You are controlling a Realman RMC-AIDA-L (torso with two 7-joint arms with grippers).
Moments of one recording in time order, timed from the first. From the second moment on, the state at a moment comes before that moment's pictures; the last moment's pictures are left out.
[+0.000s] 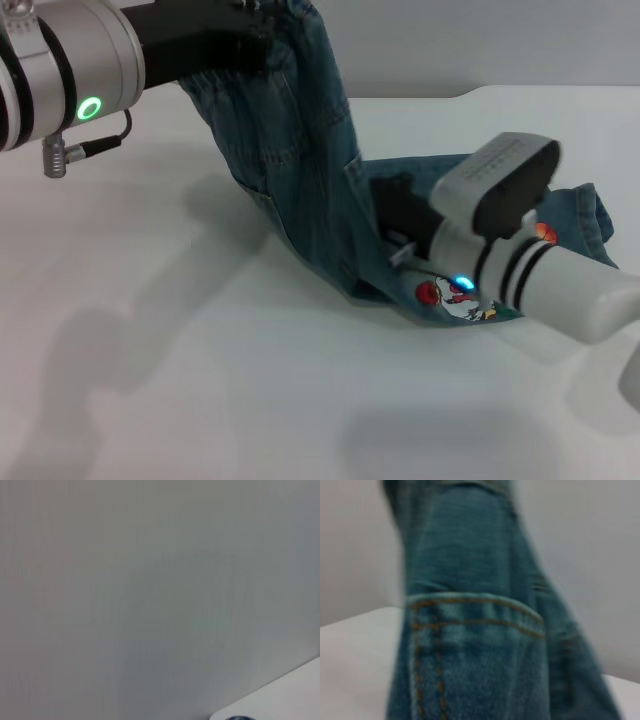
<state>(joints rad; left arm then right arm) -0.20 -2.06 -1.48 -1.92 2.46 -0.83 0.35 0.84 2.09 0.02 0.29 1.19 0.78 -2.73</state>
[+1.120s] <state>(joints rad) -0.20 -2.06 -1.44 -1.92 2.46 -0.79 0.35 0.70 2.08 0.21 0.23 1.10 0.82 -2.76</state>
